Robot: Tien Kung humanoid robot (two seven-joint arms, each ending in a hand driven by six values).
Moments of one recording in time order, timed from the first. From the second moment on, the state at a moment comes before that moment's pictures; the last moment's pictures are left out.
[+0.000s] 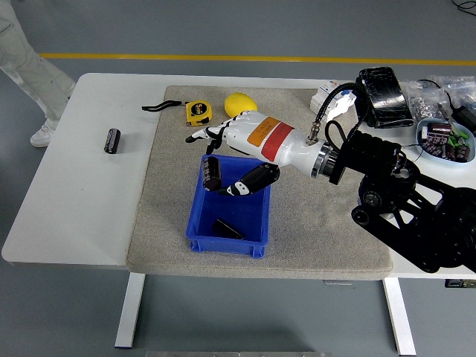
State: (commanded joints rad) left arm -0.05 0.10 -0.61 -0.21 0.81 0.09 0.02; right arm 0.78 -0.23 0.64 1.31 -1.99 -0.02 0.26
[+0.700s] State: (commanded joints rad) left arm -0.04 0.09 -0.62 -0.21 0.83 0.08 0.03; right arm 0.65 -0.28 0.88 1.25 -1.97 0.01 0.23
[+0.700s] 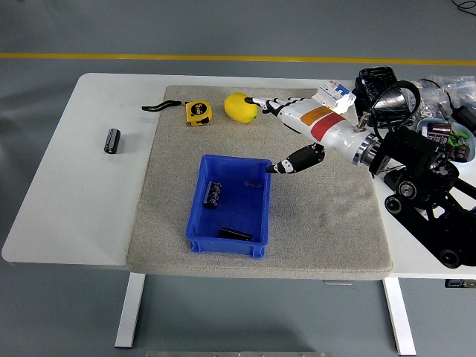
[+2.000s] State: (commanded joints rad) left arm -0.03 0.07 -0.67 -0.19 0.86 0.08 0.02; right arm 0.27 -0.29 1.32 1.22 -1.02 0.03 0.14
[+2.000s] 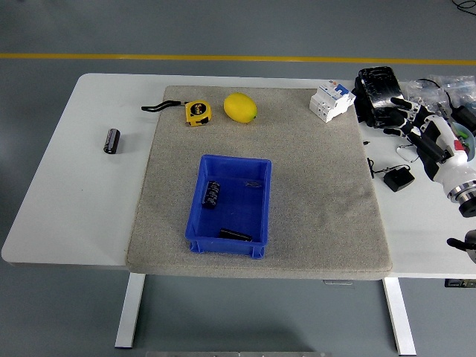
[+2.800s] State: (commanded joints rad) left arm -0.03 0.07 -0.69 -0.19 0.87 0.08 0.02; right arm 0.24 -0.28 1.33 1.22 -0.91 0.03 0.12
